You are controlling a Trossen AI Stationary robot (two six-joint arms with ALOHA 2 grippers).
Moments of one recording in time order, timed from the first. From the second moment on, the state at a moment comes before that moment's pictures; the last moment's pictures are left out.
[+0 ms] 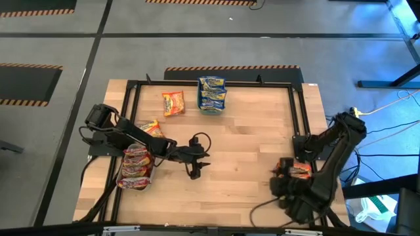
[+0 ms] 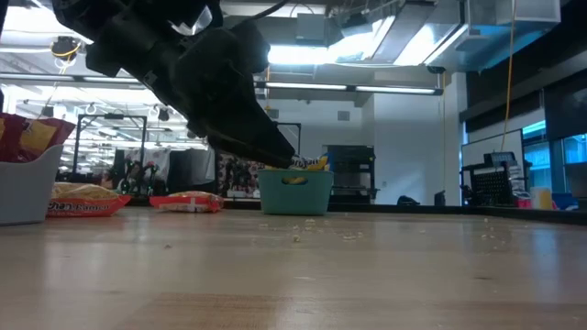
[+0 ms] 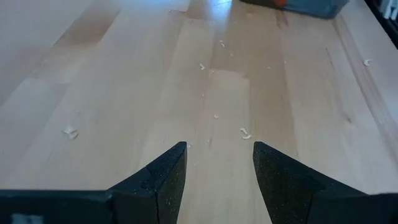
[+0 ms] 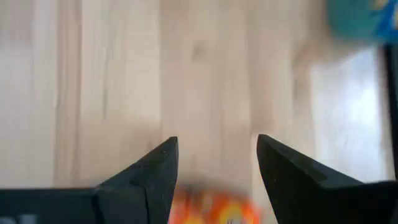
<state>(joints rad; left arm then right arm) -0.26 1.70 0.75 0.38 -0.27 -0.32 0.96 1.60 1.38 -1.37 0.53 0.94</state>
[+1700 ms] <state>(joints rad) 0.59 1.59 0.80 -0.33 -0.39 -0.44 0.46 1.60 0.78 -0.07 0.64 0.44</state>
